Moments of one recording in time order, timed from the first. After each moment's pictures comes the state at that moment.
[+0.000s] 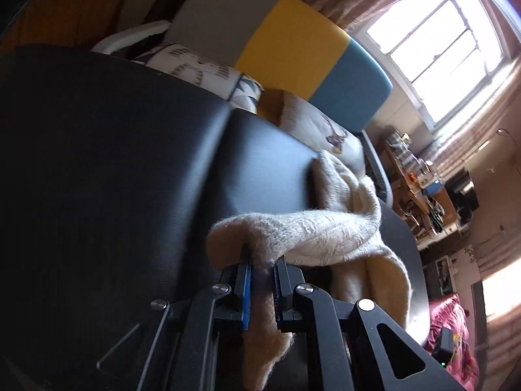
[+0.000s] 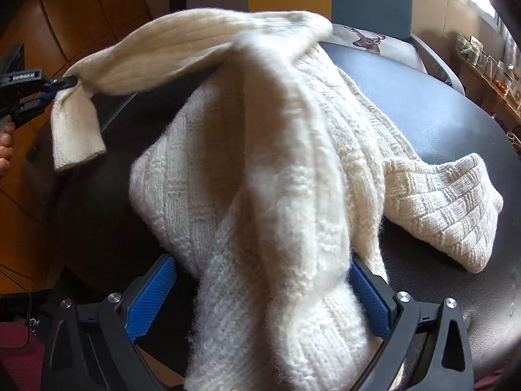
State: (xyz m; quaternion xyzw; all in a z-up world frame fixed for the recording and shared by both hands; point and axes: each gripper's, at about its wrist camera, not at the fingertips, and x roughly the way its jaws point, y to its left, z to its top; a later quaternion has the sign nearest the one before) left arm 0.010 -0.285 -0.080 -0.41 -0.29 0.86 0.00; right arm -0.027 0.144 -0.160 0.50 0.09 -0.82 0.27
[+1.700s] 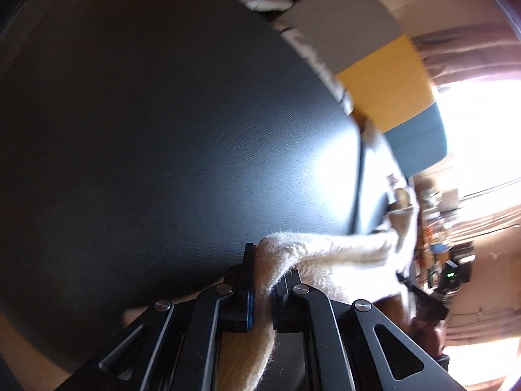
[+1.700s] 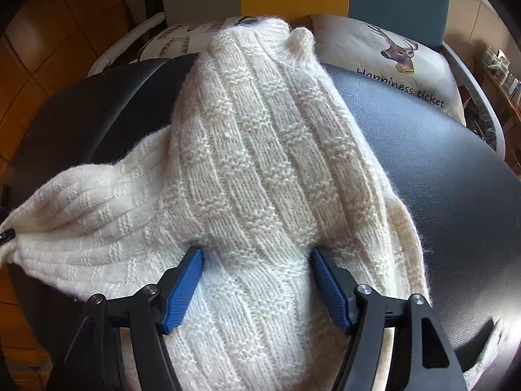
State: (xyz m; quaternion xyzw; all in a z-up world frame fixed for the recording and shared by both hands) left arm 0.061 -0.439 -0.158 -0.46 -0.43 0.77 -0.07; right arm -0.193 0.015 -0.178 0.54 0.12 -0.80 0.24
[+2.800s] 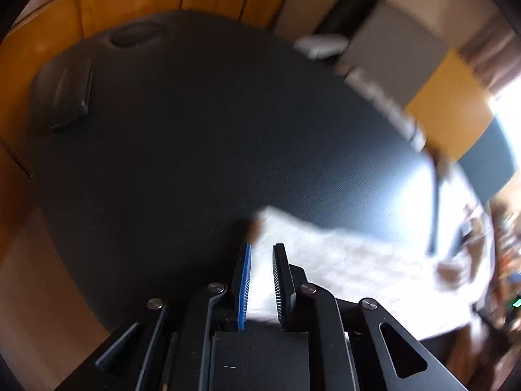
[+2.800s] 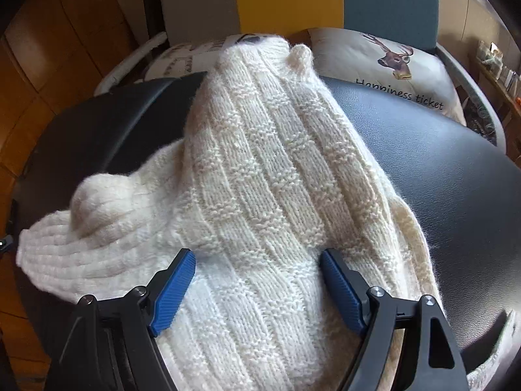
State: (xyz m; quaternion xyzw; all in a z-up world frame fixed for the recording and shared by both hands) left arm 0.089 -0.434 -0.126 -0.41 -0.34 0.81 -0.26; right arm -0.184 0.045 -0.154 0.52 0.05 -0.81 0.28
